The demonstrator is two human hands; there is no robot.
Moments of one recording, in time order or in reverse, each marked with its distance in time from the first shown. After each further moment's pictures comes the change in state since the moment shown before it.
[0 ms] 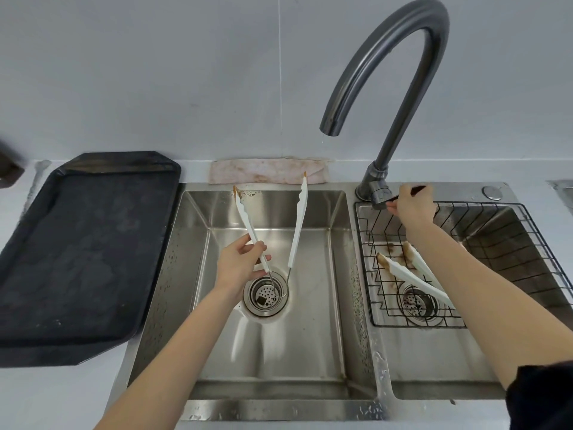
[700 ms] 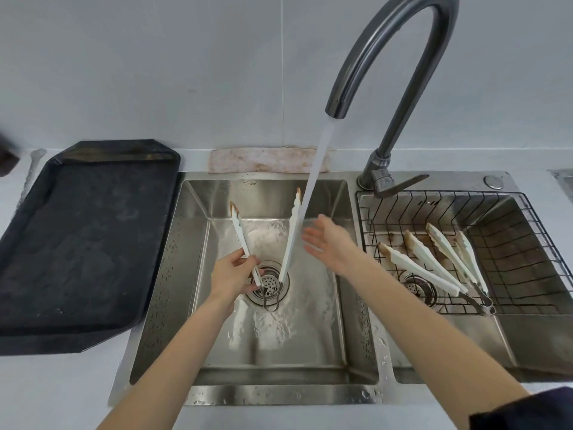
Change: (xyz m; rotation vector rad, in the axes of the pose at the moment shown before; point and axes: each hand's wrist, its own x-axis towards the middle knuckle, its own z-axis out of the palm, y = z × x) left_hand -0.005 -0.034 -0.020 0.090 0.026 -0.098; right_hand -0.102 0.037 0.072 0.329 -0.623 0.479
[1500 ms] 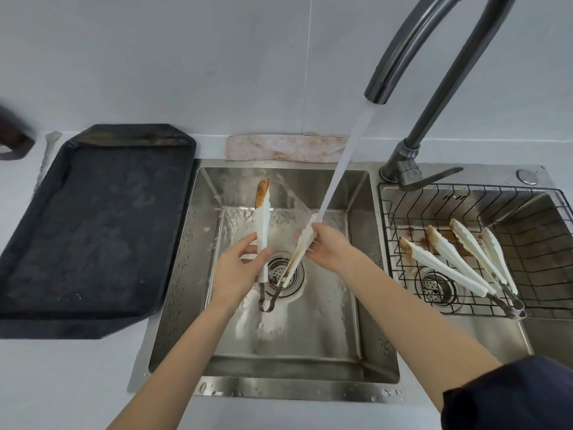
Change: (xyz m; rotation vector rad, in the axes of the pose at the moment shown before) left_hand -0.017 0.007 -0.022 0.197 0.049 0.254; right_hand 0.022 0.027 0.034 0.214 -0.017 0.174
